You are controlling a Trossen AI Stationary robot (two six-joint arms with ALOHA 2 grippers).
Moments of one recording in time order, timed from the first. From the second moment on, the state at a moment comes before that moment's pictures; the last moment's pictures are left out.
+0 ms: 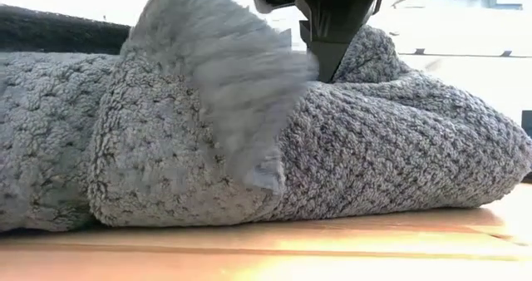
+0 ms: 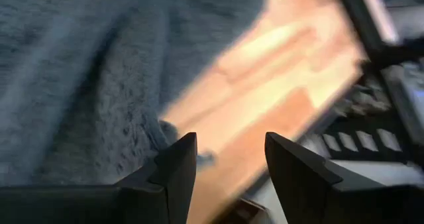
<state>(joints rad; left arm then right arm) -0.75 2.16 1.84 -0.80 -0.64 -1.77 0.32 2.04 1.71 -0.93 -0.11 0.52</state>
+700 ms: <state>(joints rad) -0.73 2.23 1.84 -0.66 -0.63 -0.91 0.33 2.04 1.71 -0.95 -0.11 0.50</state>
